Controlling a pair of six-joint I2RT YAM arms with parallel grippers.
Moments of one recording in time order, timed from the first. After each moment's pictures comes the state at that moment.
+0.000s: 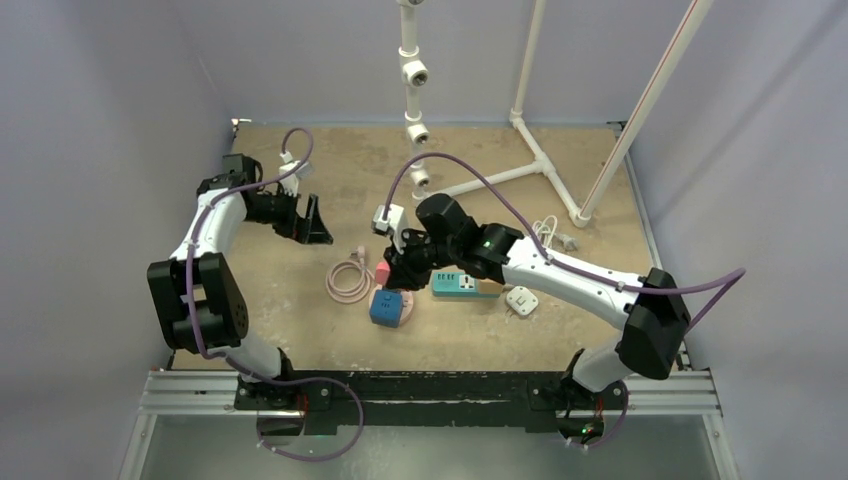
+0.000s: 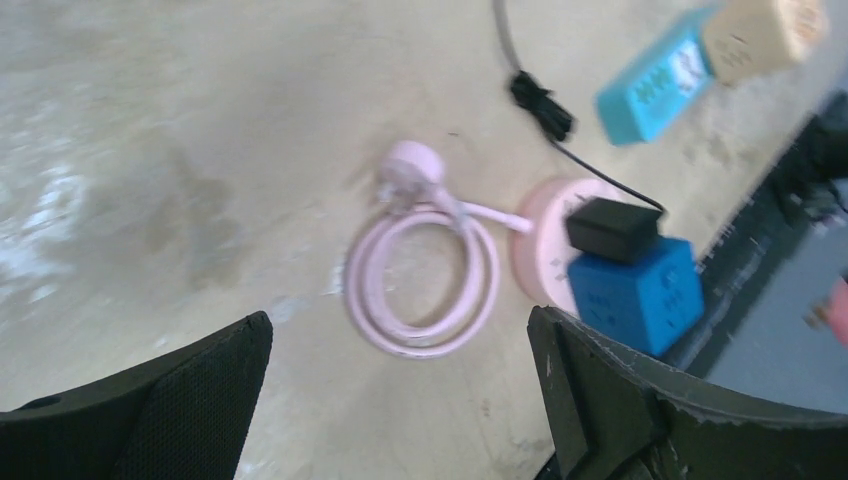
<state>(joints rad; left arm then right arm) 0.19 1.59 1.21 -0.94 0.88 0.56 0.95 1.50 1.23 -0.36 -0.41 -0.04</state>
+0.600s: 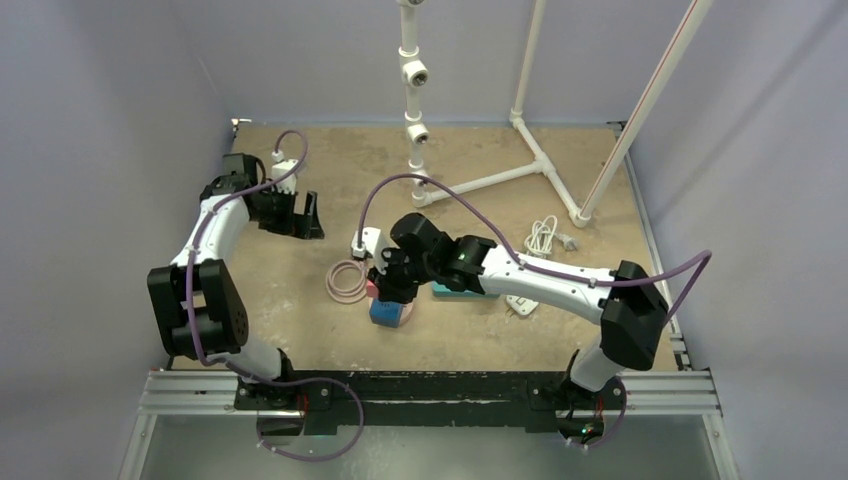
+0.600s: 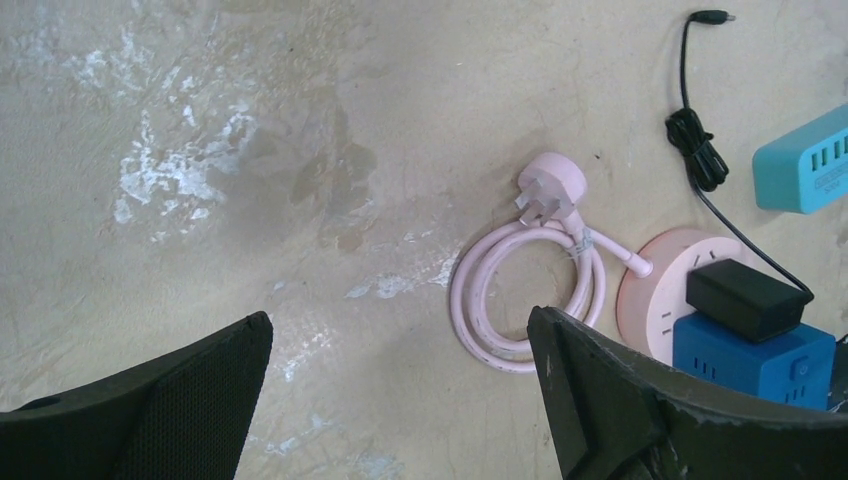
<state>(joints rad) 0.17 1.56 1.17 -0.73 0.52 0.33 1.06 1.60 1.26 -0.38 -0.28 -0.13</state>
